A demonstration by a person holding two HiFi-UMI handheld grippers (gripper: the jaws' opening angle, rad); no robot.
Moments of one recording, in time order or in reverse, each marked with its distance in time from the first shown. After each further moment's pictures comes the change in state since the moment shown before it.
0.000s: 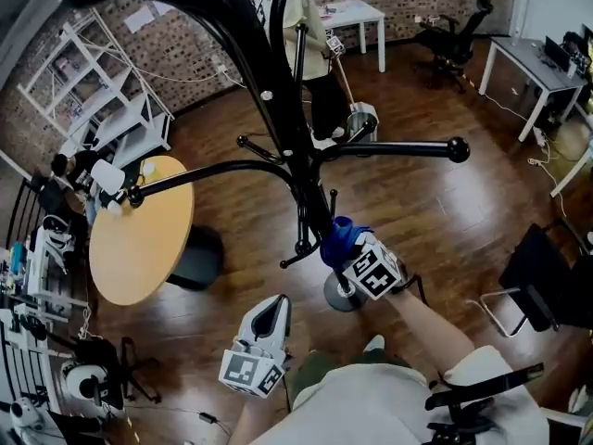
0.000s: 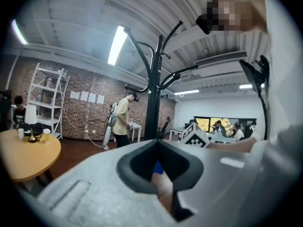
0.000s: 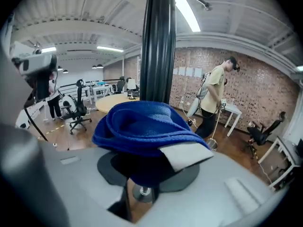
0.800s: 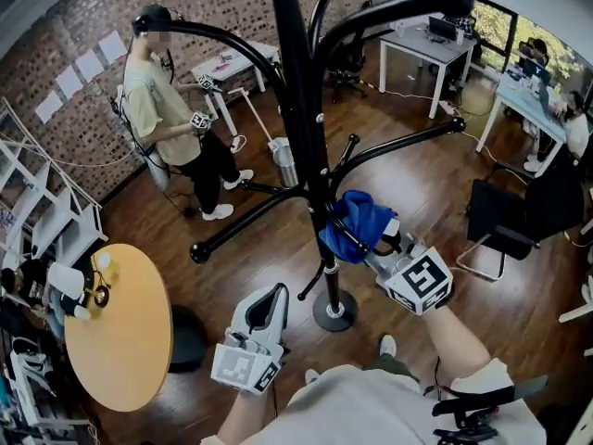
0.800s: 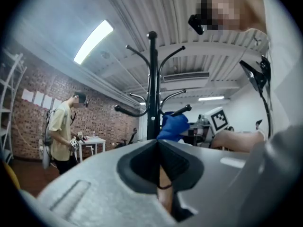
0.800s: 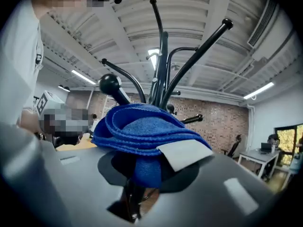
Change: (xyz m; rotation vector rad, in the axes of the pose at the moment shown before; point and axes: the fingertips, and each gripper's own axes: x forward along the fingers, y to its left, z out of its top) left arm 0.027 0.061 0.093 0.118 -0.109 -0.519; right arm -0.166 -0.003 0.177 0.042 -0.554 -0.492
